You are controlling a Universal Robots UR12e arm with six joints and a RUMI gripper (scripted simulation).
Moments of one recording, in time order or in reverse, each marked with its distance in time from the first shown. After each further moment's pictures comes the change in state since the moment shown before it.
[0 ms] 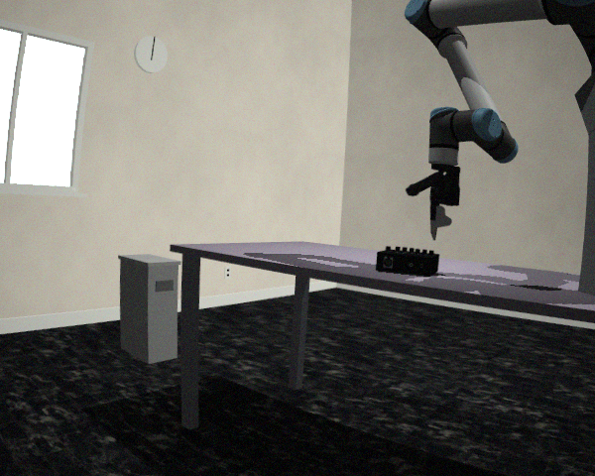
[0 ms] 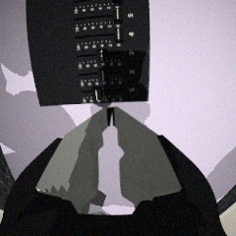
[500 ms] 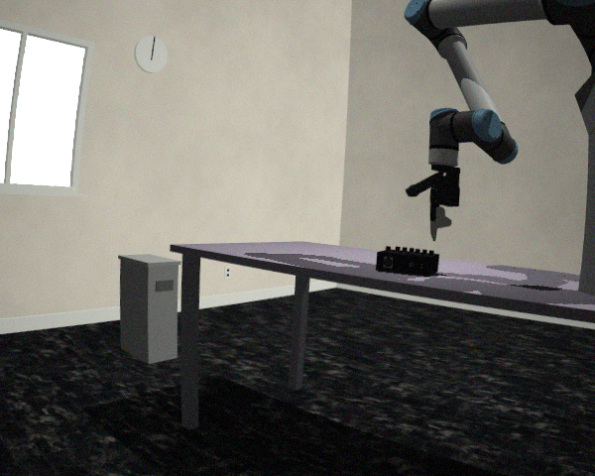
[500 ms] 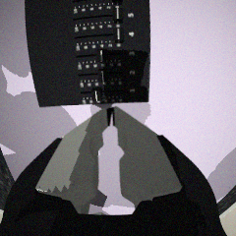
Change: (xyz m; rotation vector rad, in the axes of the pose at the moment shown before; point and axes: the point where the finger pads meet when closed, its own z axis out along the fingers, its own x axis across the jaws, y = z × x) arm 0.000 0.000 0.003 0.000 0.000 0.000
